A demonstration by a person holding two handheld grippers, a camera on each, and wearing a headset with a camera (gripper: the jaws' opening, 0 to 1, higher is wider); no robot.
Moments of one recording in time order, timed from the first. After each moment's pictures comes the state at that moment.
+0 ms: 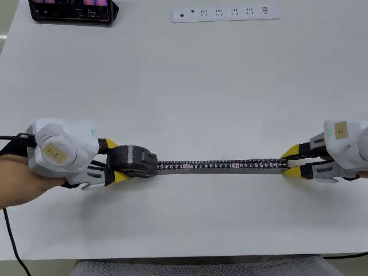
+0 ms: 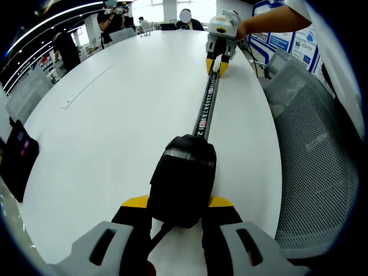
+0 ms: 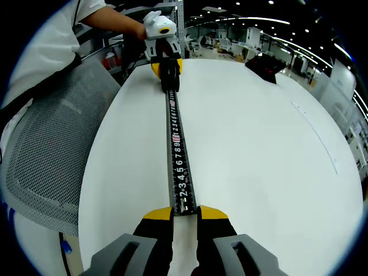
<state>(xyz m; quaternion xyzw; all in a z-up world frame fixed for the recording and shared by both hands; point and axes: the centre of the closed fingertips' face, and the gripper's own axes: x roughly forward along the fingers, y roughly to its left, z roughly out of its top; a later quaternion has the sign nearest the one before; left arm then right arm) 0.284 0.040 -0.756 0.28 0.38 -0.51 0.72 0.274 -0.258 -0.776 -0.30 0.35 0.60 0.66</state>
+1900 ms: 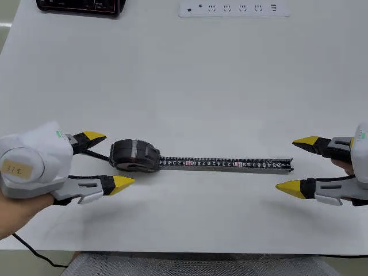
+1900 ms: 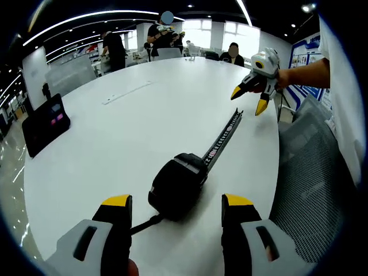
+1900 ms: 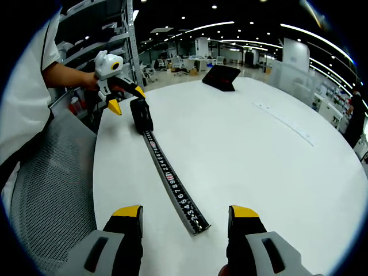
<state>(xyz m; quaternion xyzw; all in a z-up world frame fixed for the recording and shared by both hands) 0.271 0.050 -0.717 0.15 0.35 -0.40 0.84 0.268 -0.237 -0.731 -0.17 0.34 0.49 0.78</state>
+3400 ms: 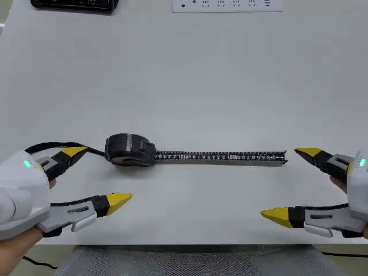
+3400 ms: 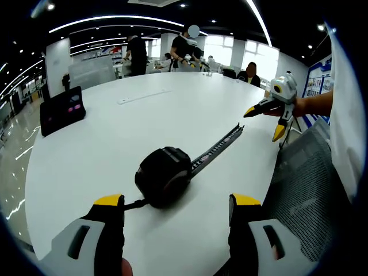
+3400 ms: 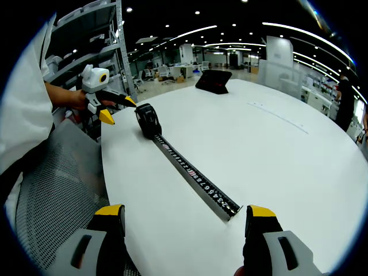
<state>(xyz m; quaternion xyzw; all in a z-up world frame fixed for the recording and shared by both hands) 0.238 0.051 -0.709 0.09 0.33 -0.35 0.88 0.226 -0.229 -0.729 -0.12 0.34 0.46 0.81</state>
